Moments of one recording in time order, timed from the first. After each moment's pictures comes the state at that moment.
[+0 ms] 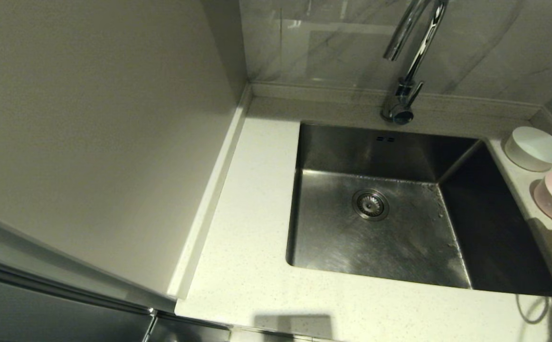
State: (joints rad) left arm 0.00 0.00 0.00 0.00 0.02 -0.02; right arm -0.55 1.49 -0.75 -0.07 0.09 -0.59
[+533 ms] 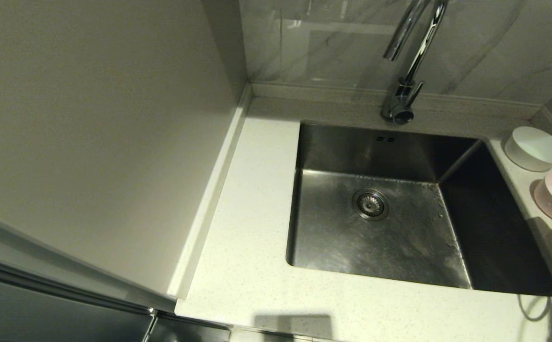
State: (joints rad) left arm 0.00 0.00 0.00 0.00 0.02 -0.02; right arm -0.57 1.51 -0.75 -0.11 0.09 -0.58
